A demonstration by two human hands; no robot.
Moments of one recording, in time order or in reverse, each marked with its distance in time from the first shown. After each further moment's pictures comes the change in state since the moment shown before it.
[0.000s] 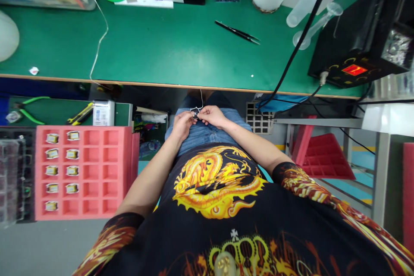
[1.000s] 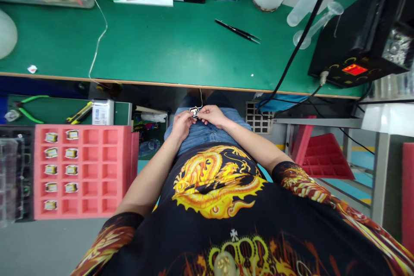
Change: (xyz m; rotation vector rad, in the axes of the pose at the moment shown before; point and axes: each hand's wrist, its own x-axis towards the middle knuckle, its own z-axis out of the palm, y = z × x) left_hand 0.000 -0.002 -0.001 -0.026 0.025 -0.002; right_hand 0.001 0.001 0.000 0.046 -0.018 0.022
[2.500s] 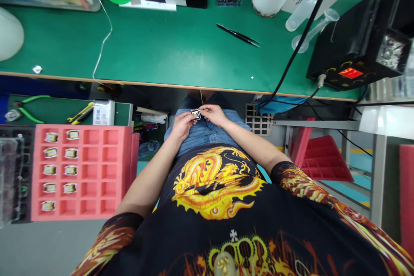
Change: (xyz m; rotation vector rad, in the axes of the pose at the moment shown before) left_hand 0.000 0.000 0.001 0.035 -0.017 -0.004; right_hand 0.010 0.002 -0.008 -0.084 0.100 -0.143
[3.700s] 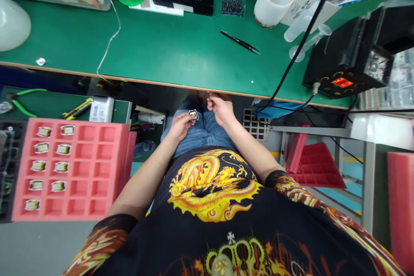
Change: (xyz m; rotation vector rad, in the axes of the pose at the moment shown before) left_hand 0.000 -0.002 -0.004 -0.006 0.007 -0.006; right_hand -0.023 -0.094 0.003 0.496 0.264 -0.134
